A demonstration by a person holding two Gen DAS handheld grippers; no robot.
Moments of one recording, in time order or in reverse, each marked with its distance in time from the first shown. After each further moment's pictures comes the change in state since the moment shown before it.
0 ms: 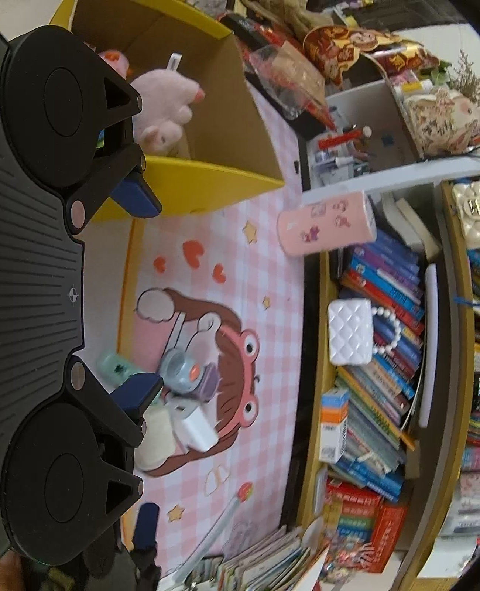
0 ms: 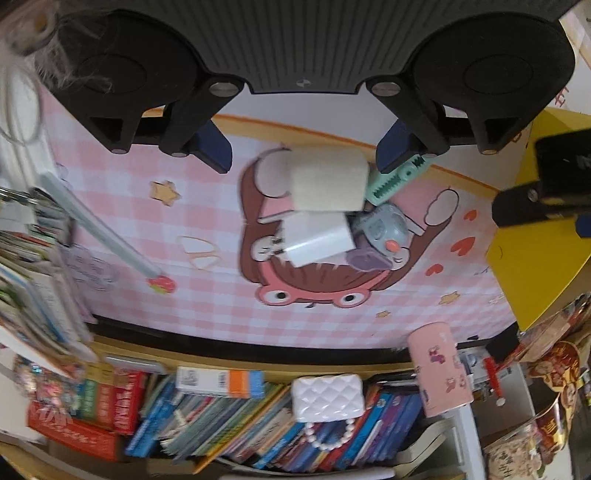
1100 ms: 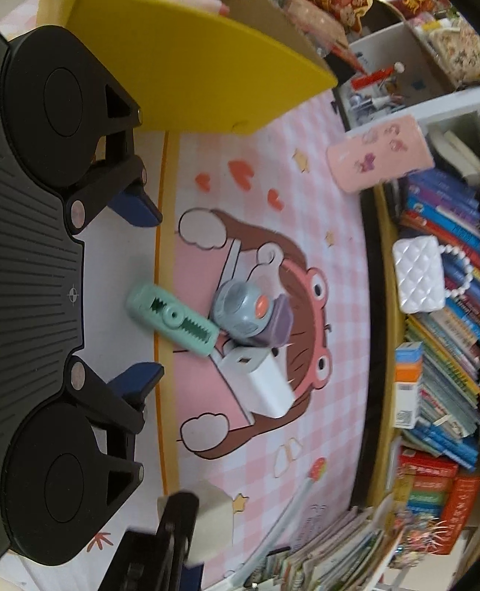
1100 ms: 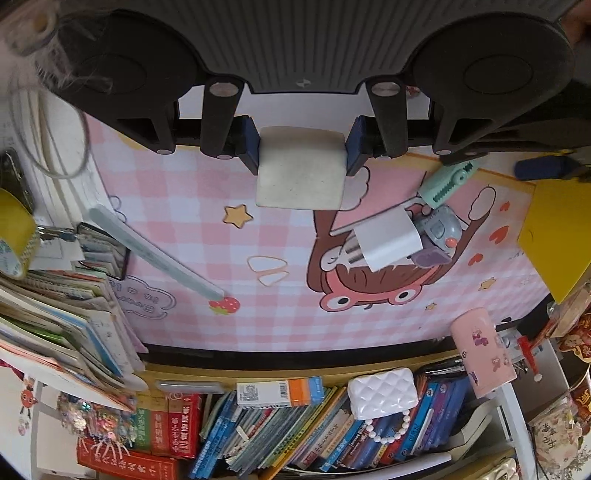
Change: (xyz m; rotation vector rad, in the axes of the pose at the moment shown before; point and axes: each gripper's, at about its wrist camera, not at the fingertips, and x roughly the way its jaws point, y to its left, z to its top) left arm 0.063 -0.053 -0.025 0.090 0.164 -0.083; right arm -0.027 -0.054 -0.010 0.119 0.018 -0.056
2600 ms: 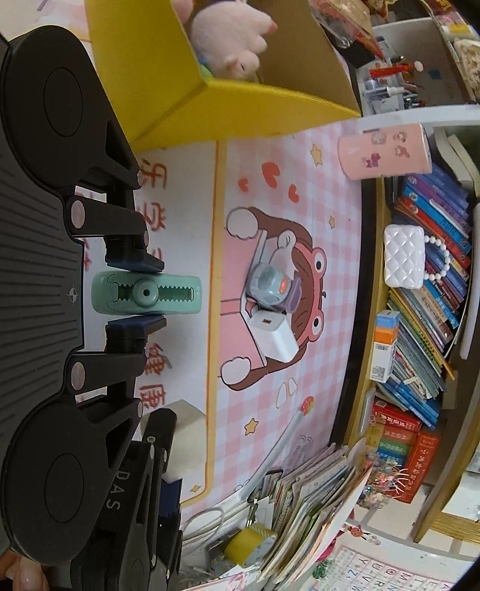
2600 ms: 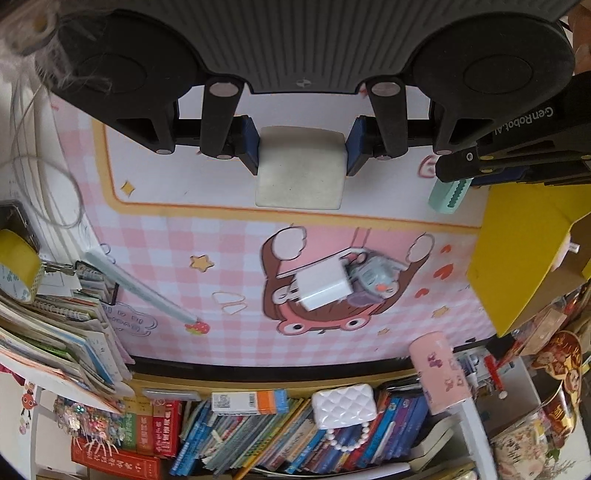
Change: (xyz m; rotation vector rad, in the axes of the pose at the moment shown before) left arm -0.080 0.043 -0.045 -0.056 -0.041 -0.221; right arm -0.057 0.050 -0.040 -0.025 0.035 0.042
